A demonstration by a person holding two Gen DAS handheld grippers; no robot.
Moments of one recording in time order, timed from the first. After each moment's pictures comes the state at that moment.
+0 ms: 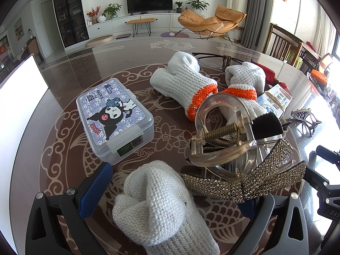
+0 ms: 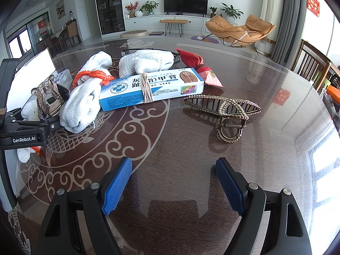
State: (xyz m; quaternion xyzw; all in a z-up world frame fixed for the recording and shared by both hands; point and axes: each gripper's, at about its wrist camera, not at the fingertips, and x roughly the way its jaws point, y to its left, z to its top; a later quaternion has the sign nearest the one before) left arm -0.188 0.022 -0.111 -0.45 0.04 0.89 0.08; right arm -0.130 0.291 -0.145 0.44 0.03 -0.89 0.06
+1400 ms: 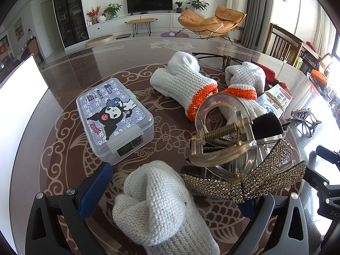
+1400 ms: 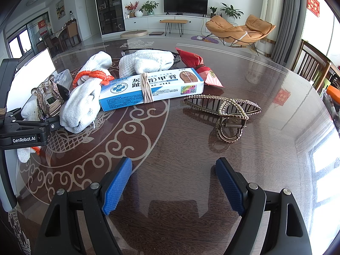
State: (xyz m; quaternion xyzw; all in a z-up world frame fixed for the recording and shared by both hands) left arm -0.186 0.022 -0.111 -0.45 0.04 0.89 0.08; right arm -0.130 0.291 -0.145 0.44 0.03 -0.89 0.06
